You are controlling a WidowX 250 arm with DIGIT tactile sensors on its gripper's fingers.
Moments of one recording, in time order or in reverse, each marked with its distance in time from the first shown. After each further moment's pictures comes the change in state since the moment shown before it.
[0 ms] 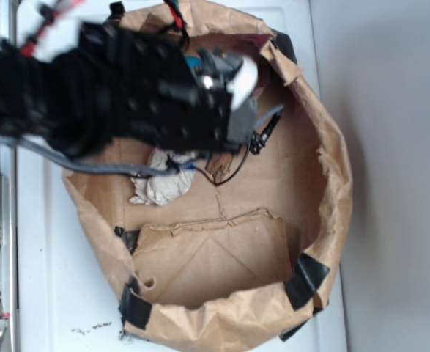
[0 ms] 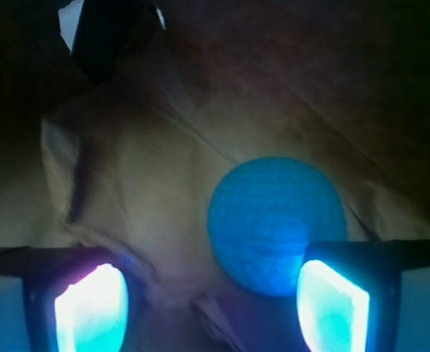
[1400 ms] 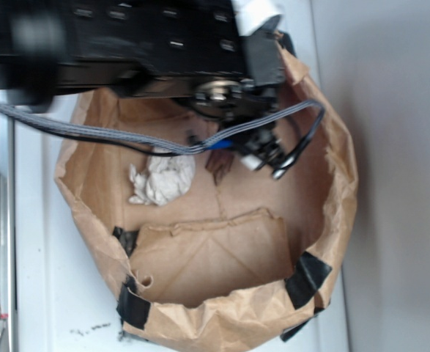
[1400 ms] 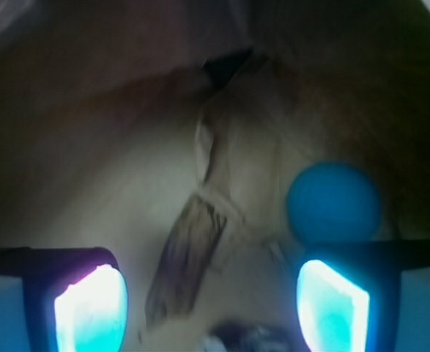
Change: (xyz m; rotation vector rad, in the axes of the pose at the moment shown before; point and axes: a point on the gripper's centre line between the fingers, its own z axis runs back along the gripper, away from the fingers) arm 0.007 -0.018 0.052 -0.187 0.188 -0.121
